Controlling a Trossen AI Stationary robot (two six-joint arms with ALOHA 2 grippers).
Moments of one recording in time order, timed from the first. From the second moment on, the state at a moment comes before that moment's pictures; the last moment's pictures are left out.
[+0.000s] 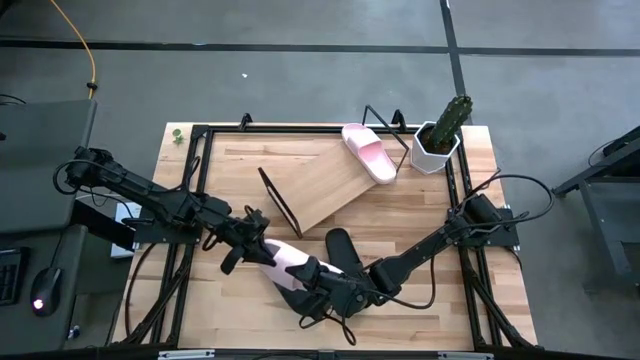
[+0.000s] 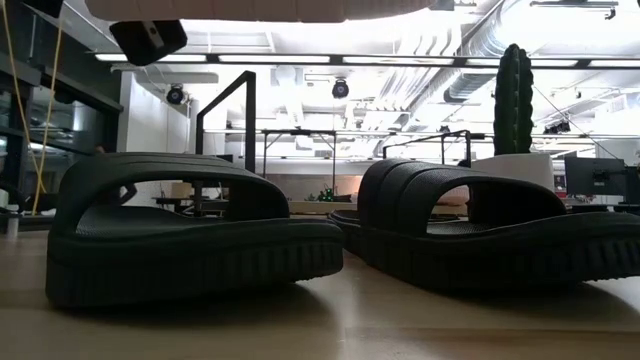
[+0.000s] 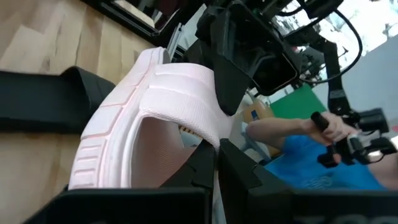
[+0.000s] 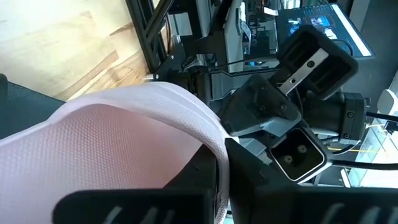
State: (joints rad) left arm -0.22 1.01 0.54 0.24 0.23 -0.70; right arm 0.54 2.02 1.59 0.12 0.82 -1.23
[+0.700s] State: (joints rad) left arm -0.22 1.00 0.54 0.24 0.17 -0.51; right arm 0.54 2.01 1.59 0.11 0.91 -1.19
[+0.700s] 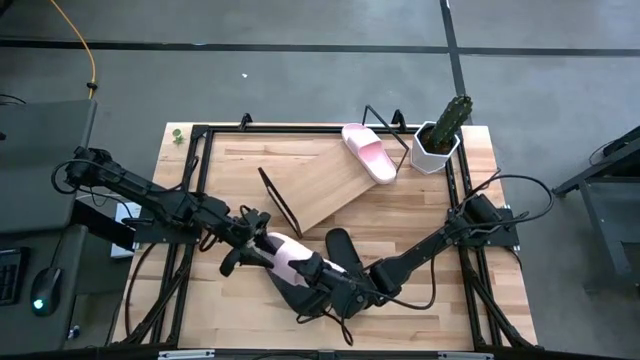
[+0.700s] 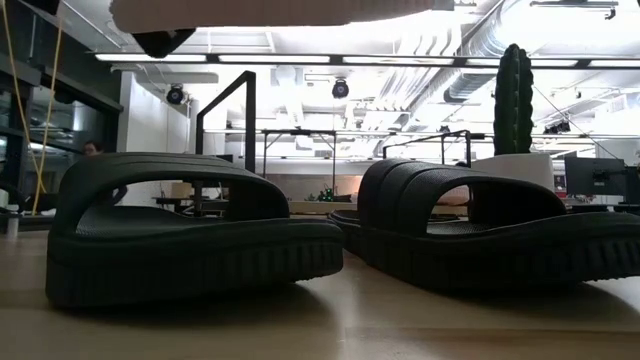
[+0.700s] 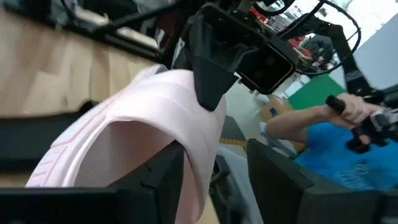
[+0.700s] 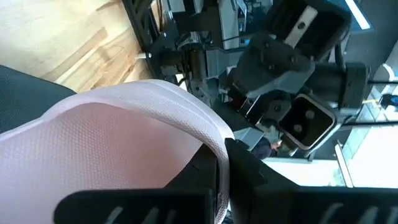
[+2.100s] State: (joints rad) left arm -0.22 0.70 0.54 0.28 0.15 0.11; right arm 0.35 1.64 1.59 -0.31 0.70 -0.74
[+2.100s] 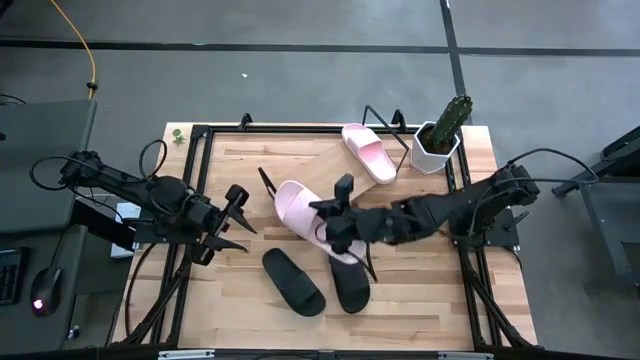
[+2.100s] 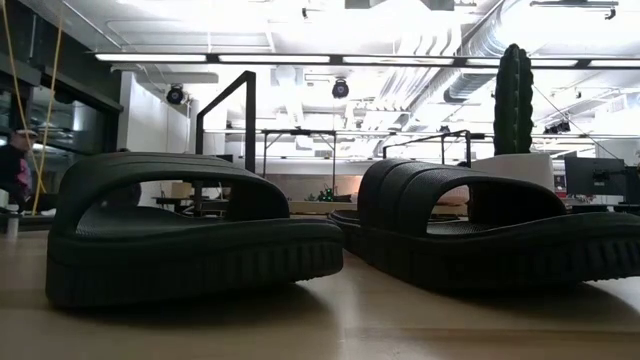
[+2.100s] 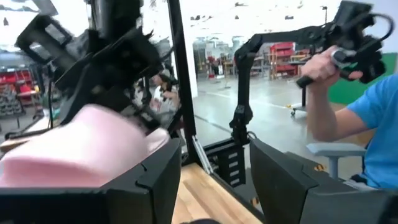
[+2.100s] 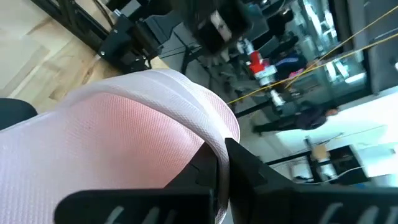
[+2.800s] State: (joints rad) left arm -0.22 0.67 0.54 0.23 0.17 0.09; right arm 0.05 1.48 1.59 -0.46 0.45 -0.60
